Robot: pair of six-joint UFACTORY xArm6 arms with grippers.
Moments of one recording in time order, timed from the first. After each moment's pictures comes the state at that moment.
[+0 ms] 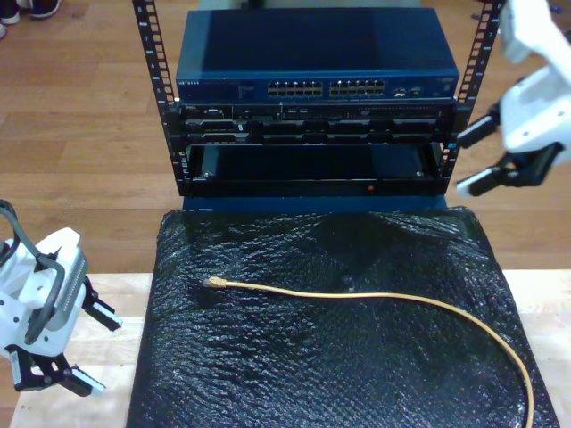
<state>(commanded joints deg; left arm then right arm) 26.7 -25.4 -38.2 -26.4 88.5 -240.5 -4.4 -16.4 -62.4 37.7 76.4 -88.0</state>
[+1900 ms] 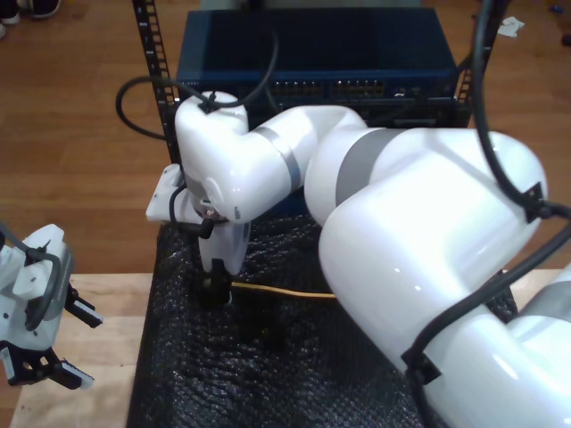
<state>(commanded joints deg) 29.1 -23.1 -38.6 -26.1 83.7 -244.3 40.0 28.4 -86.7 -1.5 58.7 -39.1</state>
